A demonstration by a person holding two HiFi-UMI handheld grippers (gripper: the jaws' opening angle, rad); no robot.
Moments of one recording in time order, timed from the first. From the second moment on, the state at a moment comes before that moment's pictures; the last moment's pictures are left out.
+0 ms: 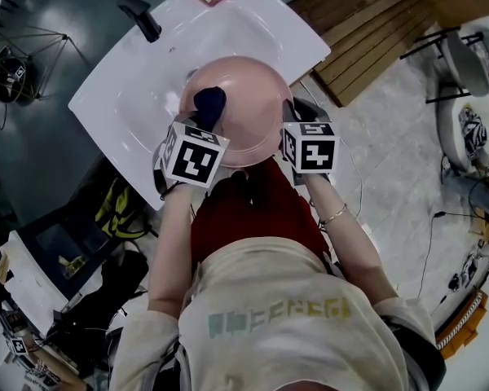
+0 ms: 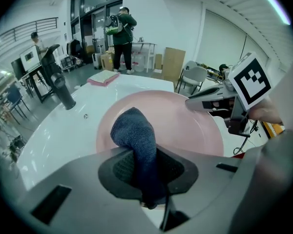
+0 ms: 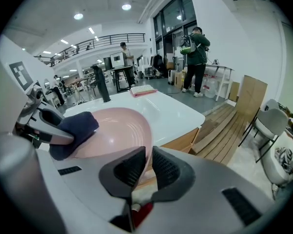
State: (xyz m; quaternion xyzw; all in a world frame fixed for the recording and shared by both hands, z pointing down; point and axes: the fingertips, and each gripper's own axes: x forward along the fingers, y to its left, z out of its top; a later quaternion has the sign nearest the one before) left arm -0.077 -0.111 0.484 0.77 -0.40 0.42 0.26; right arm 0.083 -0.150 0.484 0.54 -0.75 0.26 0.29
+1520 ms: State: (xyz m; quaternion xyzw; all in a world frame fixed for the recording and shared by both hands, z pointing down) left arm -0.102 -0.154 0.431 0.78 -0.53 0.25 0.21; right arm 0.087 -0.152 0.476 0.56 -0.76 0.22 0.25
